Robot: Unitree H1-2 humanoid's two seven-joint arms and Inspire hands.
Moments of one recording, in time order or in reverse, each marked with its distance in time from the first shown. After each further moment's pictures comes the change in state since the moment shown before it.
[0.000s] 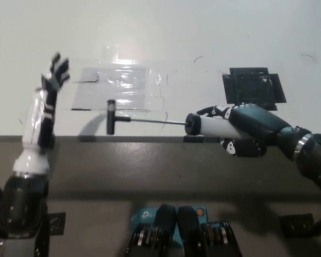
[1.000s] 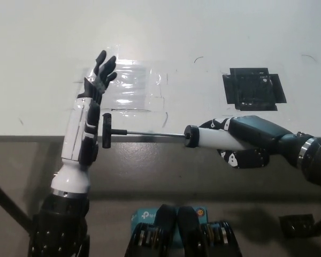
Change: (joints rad) left_arm 0.105 -0.142 -0.150 -0.267 0.058 0.116 0.001; right_arm 0.010 0.003 -0.008 -0.059 0.016 0.121 0.131
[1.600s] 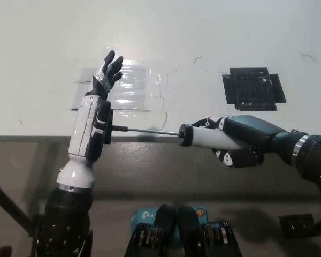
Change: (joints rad) left_arm -0.024 0.009 -0.007 0.056 0.033 -0.013 0.004; right_arm -0.023 0.031 0.002 -0.007 -0.007 0.035 0.041
